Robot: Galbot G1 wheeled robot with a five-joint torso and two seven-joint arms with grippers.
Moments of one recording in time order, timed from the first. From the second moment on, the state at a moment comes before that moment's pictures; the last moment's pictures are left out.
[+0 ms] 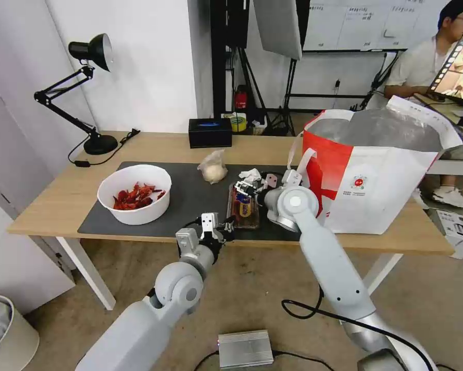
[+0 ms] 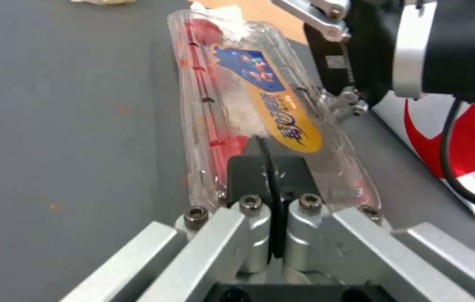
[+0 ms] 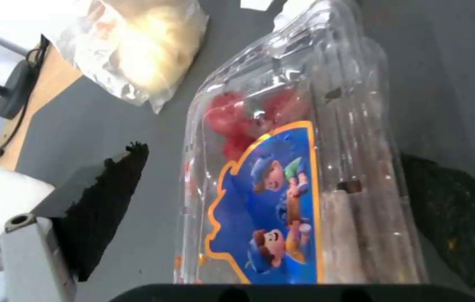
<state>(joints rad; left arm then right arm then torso) 0.96 -1.17 0.05 -1.90 -0.88 0.29 -0.37 -0.58 1.41 0.14 1.53 1.36 -0.65 0.73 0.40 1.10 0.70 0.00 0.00</state>
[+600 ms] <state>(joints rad) 0.97 -1.17 0.05 -1.91 -0.88 0.29 -0.37 -0.58 1.41 0.14 1.50 1.34 -0.65 0.73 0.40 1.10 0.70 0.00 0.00</state>
